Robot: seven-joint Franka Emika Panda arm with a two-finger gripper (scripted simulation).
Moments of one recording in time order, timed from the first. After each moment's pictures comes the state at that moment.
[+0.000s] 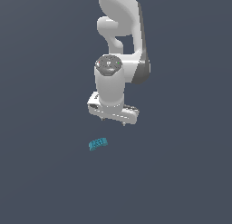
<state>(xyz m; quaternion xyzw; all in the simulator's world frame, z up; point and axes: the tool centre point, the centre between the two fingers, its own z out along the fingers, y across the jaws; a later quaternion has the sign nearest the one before) 0.016 -0.012 0.152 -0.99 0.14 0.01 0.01</state>
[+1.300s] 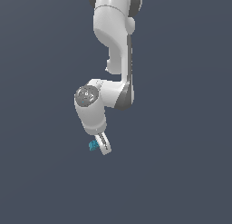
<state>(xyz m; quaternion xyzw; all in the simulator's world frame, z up) 0.065 -0.080 0.084 -0.86 0.51 0.00 0.00</state>
